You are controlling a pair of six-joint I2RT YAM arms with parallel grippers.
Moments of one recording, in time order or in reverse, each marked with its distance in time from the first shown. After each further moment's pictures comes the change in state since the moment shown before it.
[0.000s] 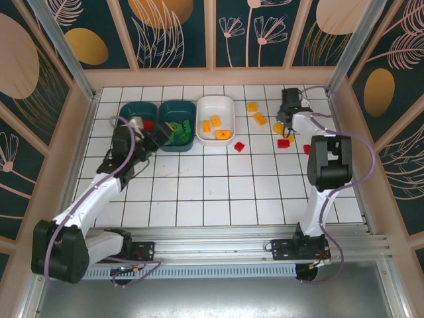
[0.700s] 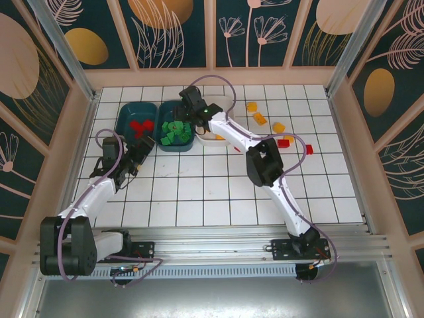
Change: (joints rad) left arm 0.175 0.054 -0.113 -0.096 0.050 -0.051; right arm 0.585 0.557 0.875 -0.125 -0.231 -0.063
